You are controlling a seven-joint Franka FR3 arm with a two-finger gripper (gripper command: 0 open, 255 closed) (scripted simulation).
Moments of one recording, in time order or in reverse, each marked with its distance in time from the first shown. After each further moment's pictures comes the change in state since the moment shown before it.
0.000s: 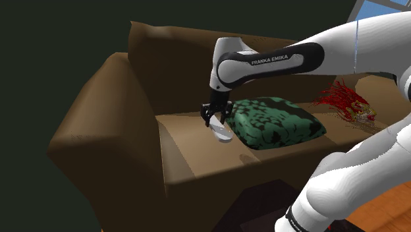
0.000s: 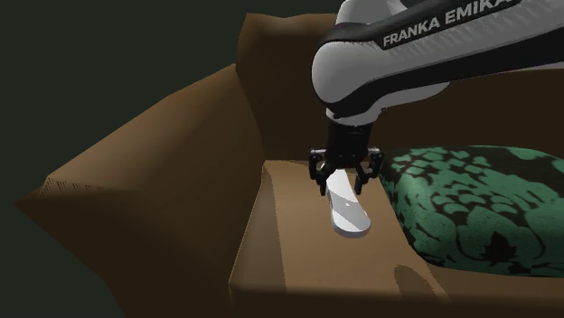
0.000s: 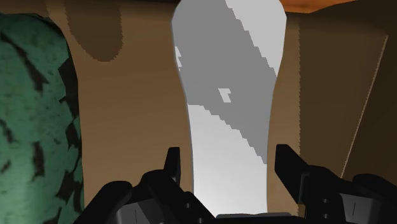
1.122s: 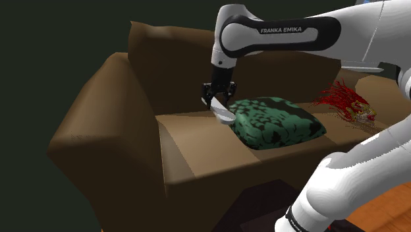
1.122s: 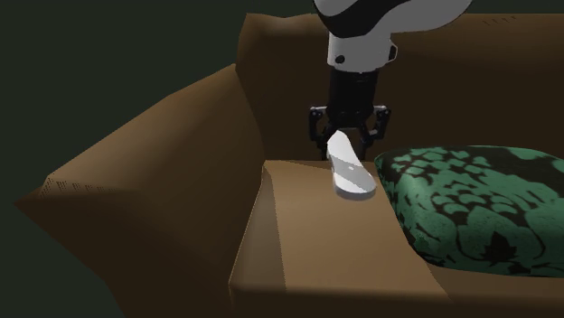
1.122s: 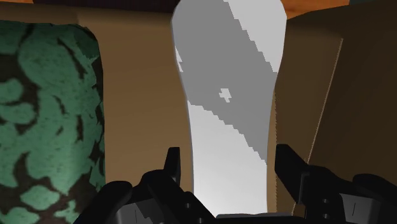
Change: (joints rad) arm 0.000 -0.007 -0.001 0.212 -0.002 -0.218 0.009
